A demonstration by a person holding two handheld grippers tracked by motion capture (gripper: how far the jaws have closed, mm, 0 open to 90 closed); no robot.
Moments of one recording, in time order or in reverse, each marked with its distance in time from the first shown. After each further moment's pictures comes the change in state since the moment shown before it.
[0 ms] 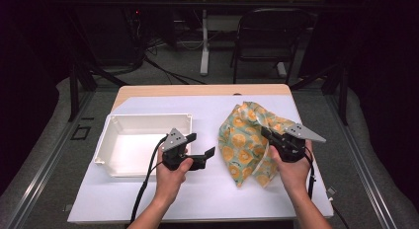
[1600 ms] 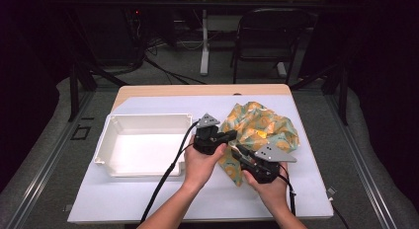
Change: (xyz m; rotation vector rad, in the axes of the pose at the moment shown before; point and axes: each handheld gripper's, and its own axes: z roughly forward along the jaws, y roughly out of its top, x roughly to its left) left arm -0.023 0.037 0.064 0.110 -0.072 -0.106; right arm 0.068 -0.032 0.005 0.018 0.164 -0.113
